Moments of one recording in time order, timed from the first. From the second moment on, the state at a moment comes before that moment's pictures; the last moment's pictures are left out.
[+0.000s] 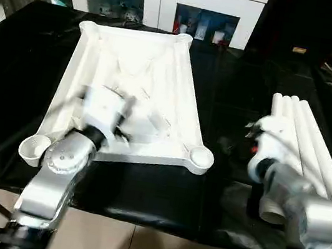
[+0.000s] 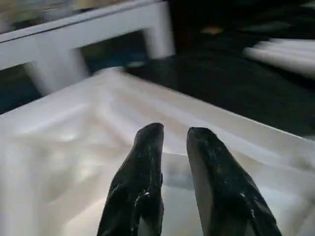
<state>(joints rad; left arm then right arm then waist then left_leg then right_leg) -0.21 0.29 -0.13 -0.21 -0.04 0.28 -0.43 -0.41 -0.26 -0.12 -0.17 0.16 1.05 0.09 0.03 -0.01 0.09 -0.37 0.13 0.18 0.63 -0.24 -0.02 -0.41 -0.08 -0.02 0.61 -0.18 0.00</state>
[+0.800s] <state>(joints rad) -0.21 0.41 -0.21 -0.36 -0.14 0.35 -0.65 -0.56 -0.28 -0.23 0.03 0.14 1.38 0.06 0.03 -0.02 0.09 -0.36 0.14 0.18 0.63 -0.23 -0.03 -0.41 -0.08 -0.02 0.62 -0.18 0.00</state>
